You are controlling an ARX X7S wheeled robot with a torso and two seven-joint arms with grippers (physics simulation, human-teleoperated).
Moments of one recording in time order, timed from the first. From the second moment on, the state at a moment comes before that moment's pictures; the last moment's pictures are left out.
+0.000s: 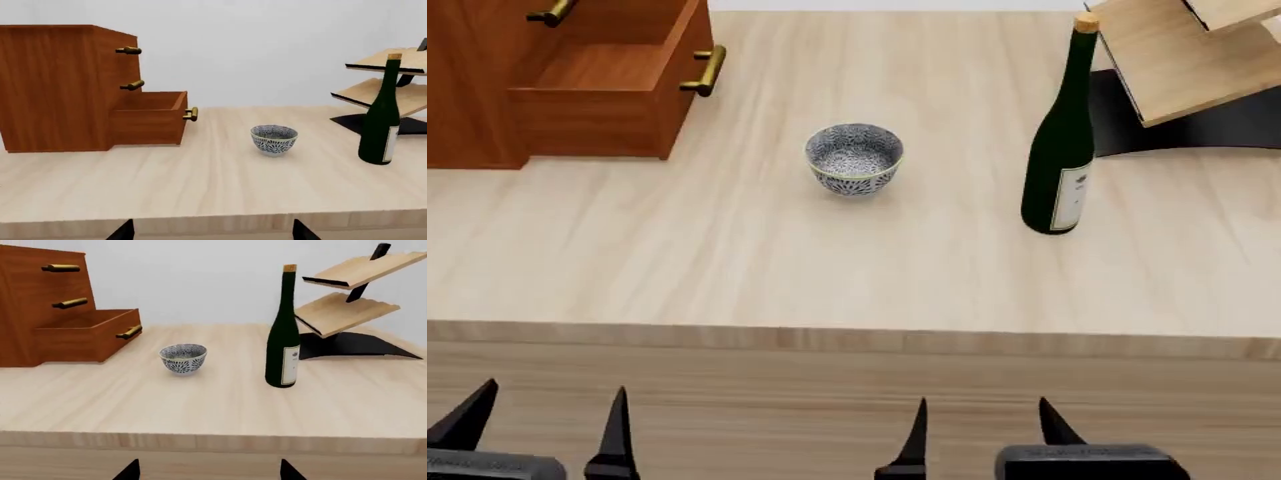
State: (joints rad) left arm -0.03 -0.09 0.07 0.39 -0.09 -0.35 -0.07; right arm 0.08 0.12 -0.06 -0.43 0.18 0.53 0.07
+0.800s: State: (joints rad) left arm -0.17 -0.14 0.13 0.66 -0.13 -0.63 -0.13; right arm 0.26 0.21 -0.06 -0.67 0.25 0.86 0.10
